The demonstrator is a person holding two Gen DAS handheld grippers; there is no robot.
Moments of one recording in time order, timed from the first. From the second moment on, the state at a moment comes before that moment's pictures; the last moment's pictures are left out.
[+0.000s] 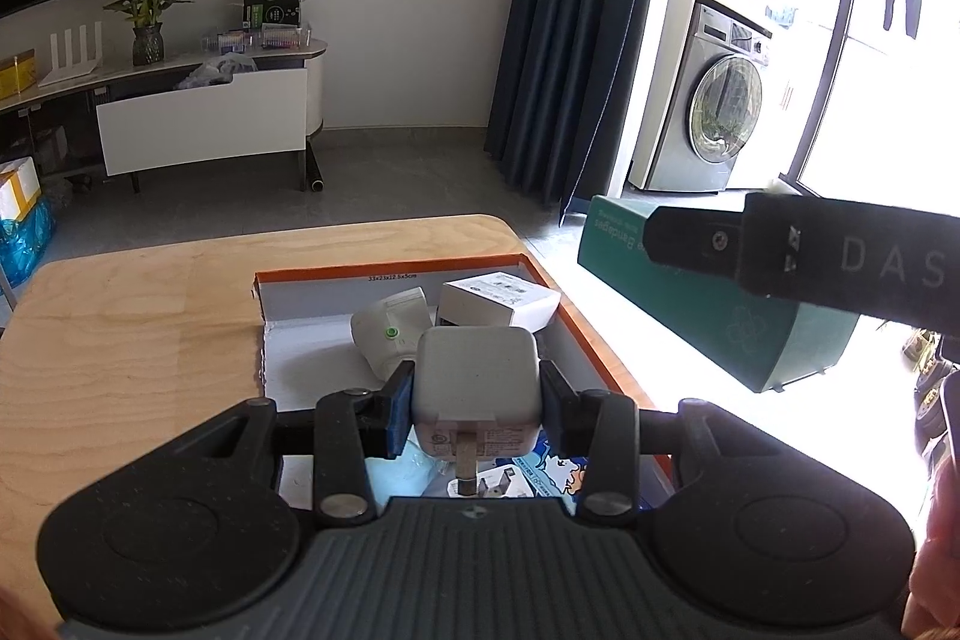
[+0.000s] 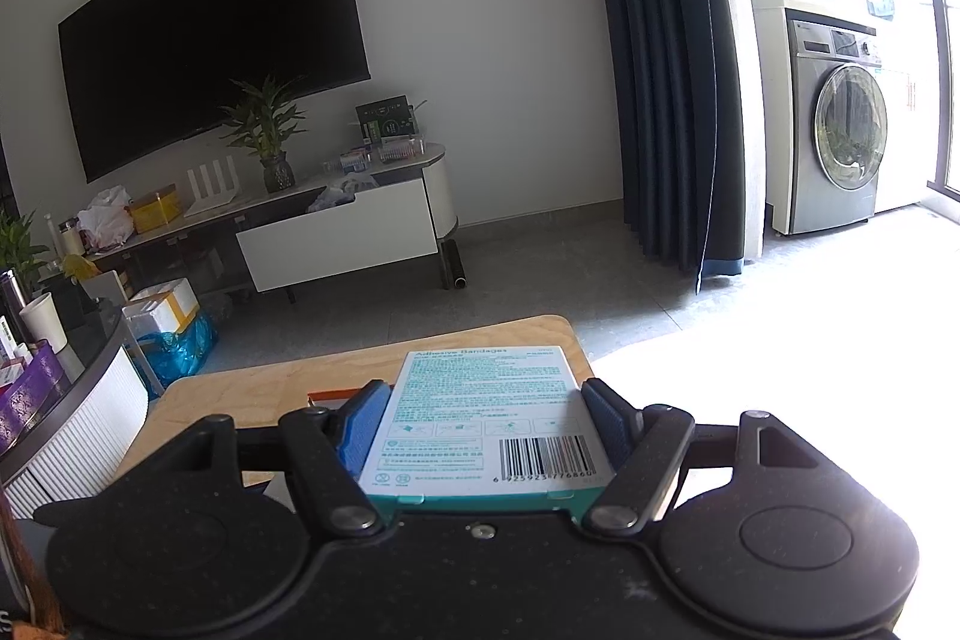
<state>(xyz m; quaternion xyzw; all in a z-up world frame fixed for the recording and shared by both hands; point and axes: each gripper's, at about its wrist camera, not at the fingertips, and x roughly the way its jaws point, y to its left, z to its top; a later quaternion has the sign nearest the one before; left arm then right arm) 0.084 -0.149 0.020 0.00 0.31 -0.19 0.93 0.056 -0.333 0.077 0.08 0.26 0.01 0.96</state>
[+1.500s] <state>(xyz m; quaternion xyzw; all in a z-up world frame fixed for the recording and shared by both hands) 0.115 -0.142 0.011 -0.01 0.34 -0.18 0.92 0.088 -0.322 0.060 0.09 0.29 0.03 0.95</state>
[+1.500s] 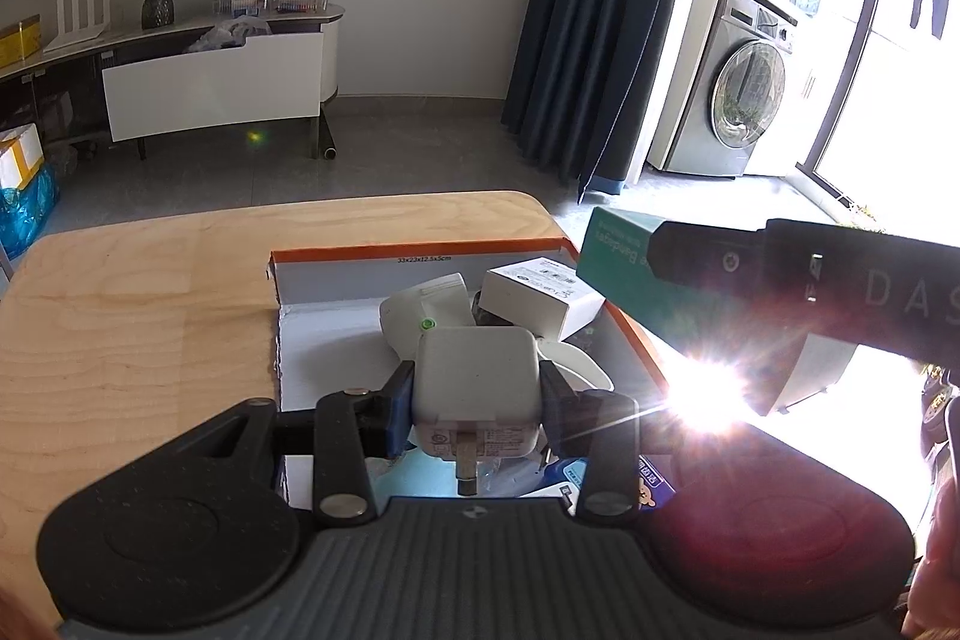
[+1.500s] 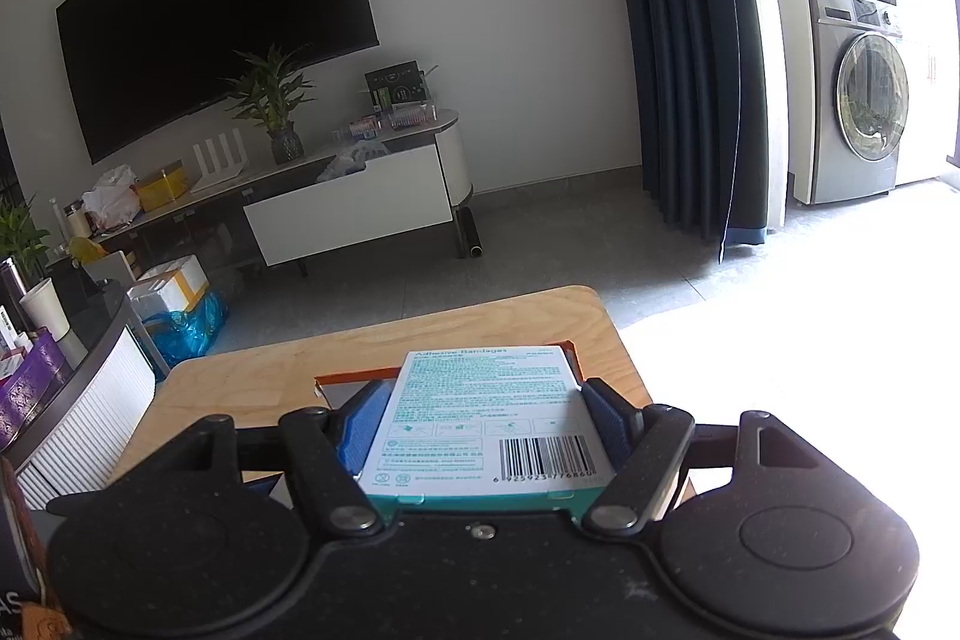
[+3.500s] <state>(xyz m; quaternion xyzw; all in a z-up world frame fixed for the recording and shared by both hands) 0.108 -0.126 0.013 -0.02 0.36 -0.15 0.92 0.059 -0.335 0.034 0.10 0.30 0.03 0.95</state>
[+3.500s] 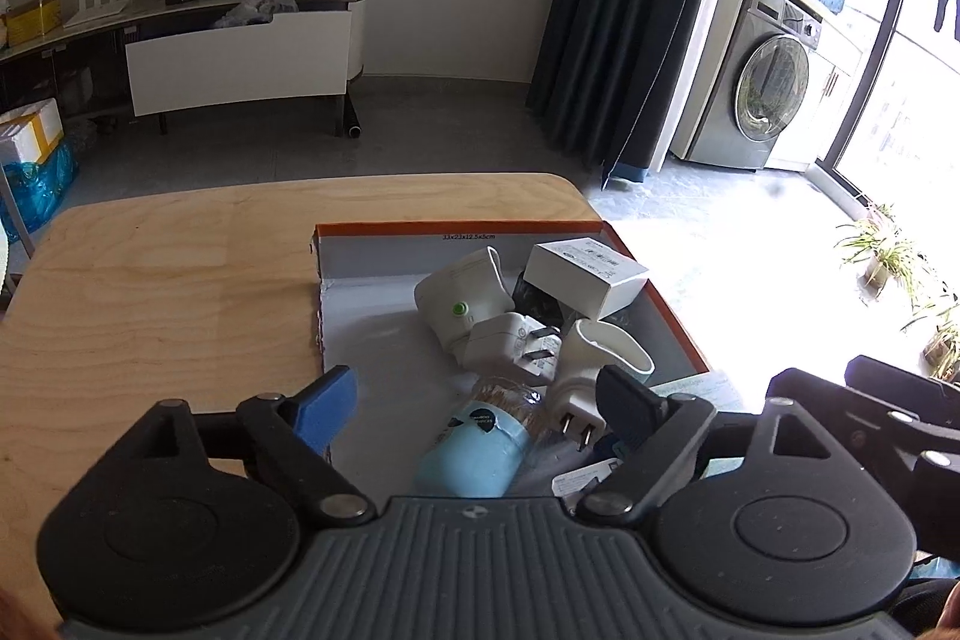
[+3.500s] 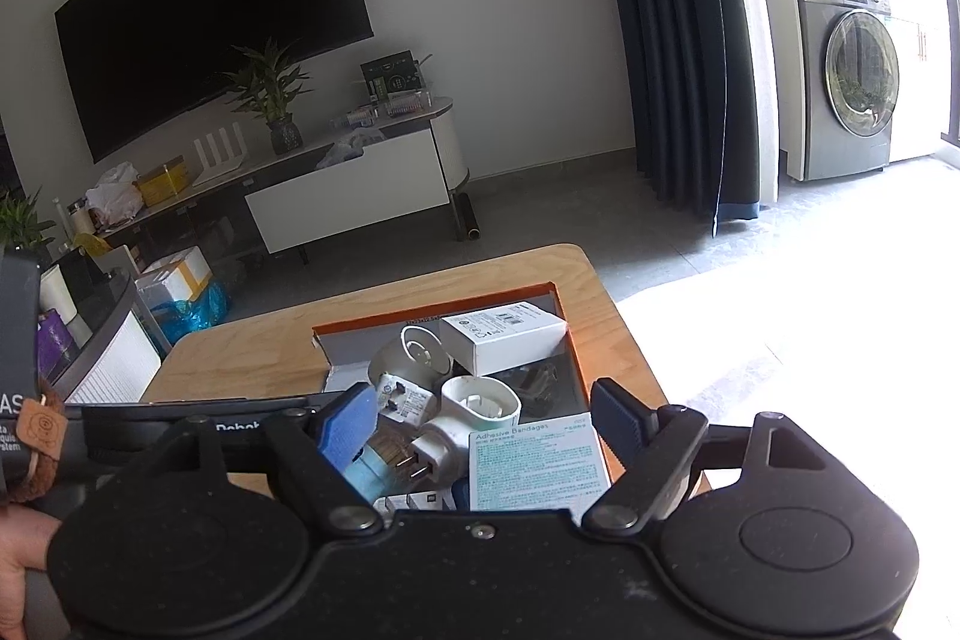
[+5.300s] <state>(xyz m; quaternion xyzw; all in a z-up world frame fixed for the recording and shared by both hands) 0.016 -0.132 -0.013 0.00 0.38 -0.07 0.92 -0.009 -0.336 0.010 0.03 0.36 0.03 0.93</state>
